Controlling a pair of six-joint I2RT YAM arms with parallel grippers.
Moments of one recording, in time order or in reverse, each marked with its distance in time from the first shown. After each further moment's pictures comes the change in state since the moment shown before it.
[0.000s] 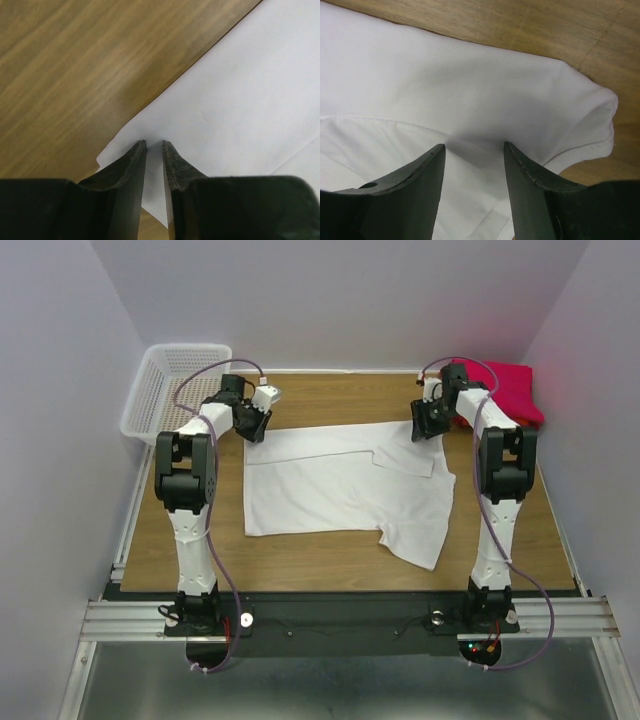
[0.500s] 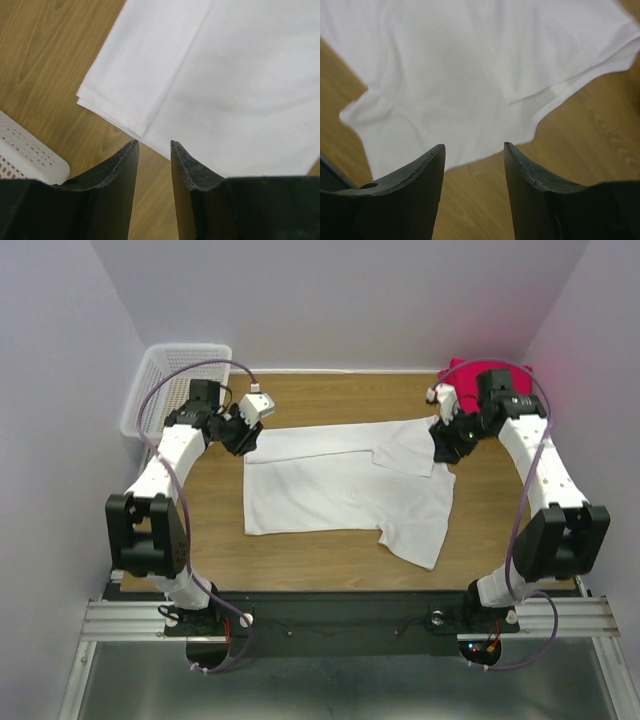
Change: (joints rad) left arm 0.011 -0.487 -0.257 -0.157 0.158 0.241; right arm 0.000 -0.639 -0.325 -0.222 -0.162 -0.463
